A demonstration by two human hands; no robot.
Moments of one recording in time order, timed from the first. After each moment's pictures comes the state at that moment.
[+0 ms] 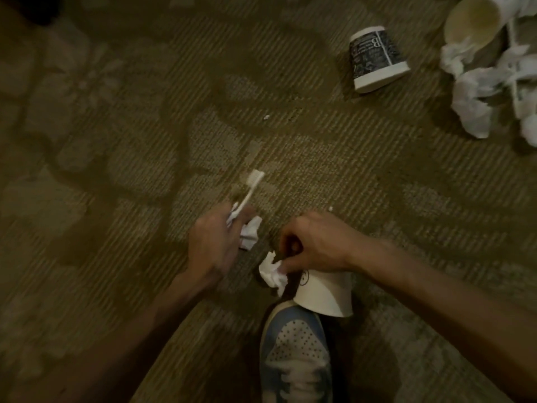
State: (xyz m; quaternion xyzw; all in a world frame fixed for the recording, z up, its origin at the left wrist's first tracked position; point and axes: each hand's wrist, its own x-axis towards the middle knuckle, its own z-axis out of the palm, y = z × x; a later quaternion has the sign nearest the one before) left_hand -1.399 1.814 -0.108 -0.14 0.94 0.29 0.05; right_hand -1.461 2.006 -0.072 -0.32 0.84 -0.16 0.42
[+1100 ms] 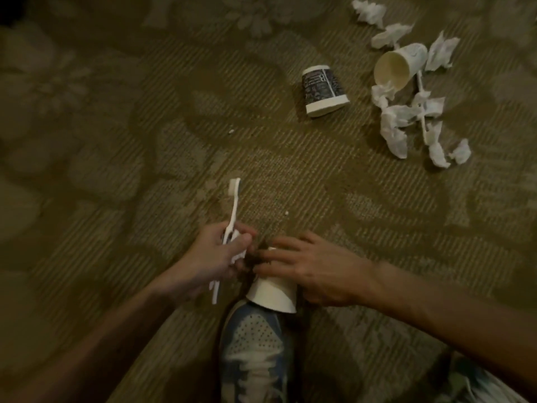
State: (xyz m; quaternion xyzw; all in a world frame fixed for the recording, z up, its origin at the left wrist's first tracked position) left_hand -1.395 1.864 -0.055 -0.23 0.68 0.63 0.31; right_hand -1.426 2.074 -0.042 -0.54 0.78 -0.02 0.31
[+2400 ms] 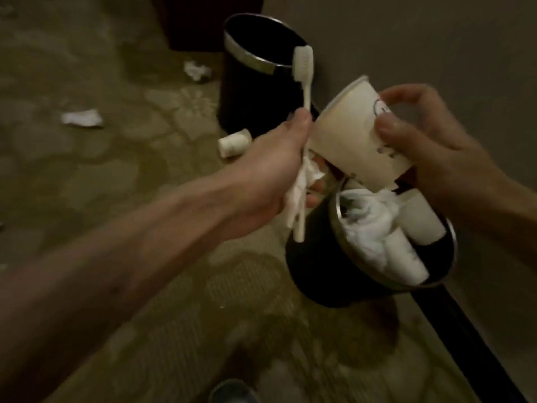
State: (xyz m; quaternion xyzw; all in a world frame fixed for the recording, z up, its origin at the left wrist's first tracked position) left_hand -1.471 2.492 0.196 0.23 0.49 0.62 0.57; right_hand -1.321 2.588 0.251 0.29 0.80 -0.48 -0.21
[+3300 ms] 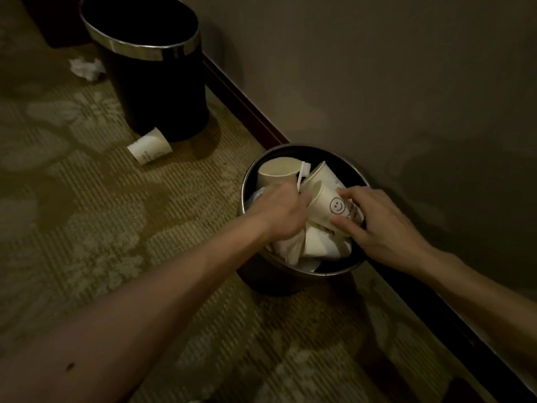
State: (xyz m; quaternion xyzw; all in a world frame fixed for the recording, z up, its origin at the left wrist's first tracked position) left_hand -1.356 2.616 0.125 0.56 0.70 0.22 0.38; right_hand -1.161 2.660 0.138 0.46 0.88 -0.13 -0.04
